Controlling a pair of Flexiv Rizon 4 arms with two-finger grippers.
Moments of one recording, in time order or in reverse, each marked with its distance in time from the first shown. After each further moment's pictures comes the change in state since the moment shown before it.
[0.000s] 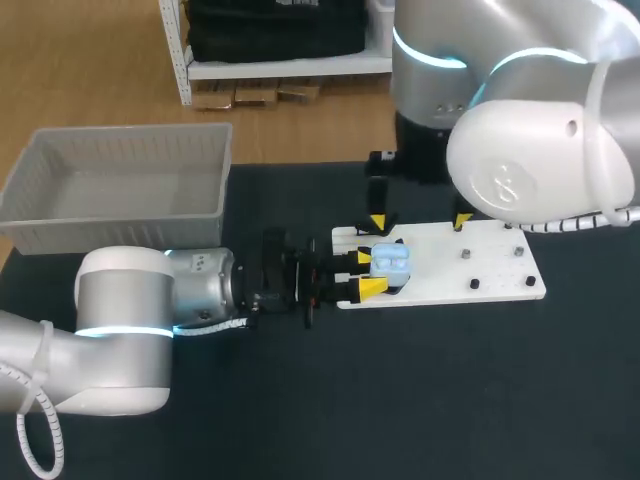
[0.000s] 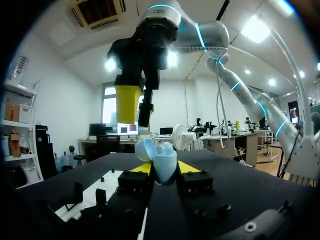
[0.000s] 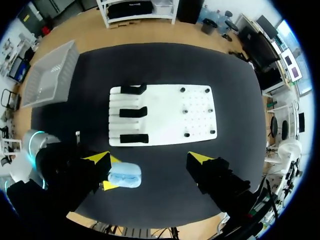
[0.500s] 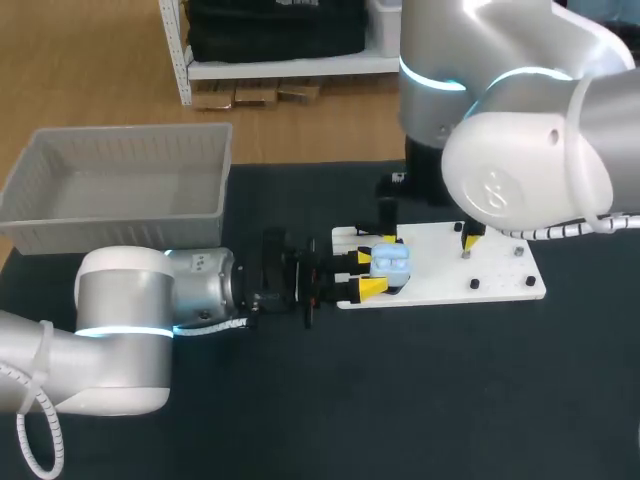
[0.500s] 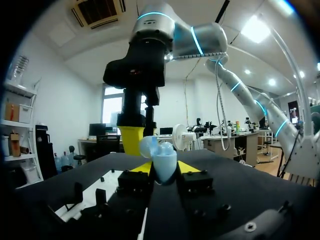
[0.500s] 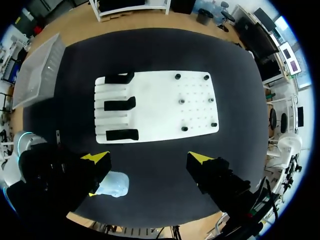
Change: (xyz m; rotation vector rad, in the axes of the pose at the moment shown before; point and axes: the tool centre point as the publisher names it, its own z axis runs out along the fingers) left arm 0.000 0.000 0.000 0.000 0.000 0.000; right arm 0.014 -0.011 0.030 0.018 0.084 0.022
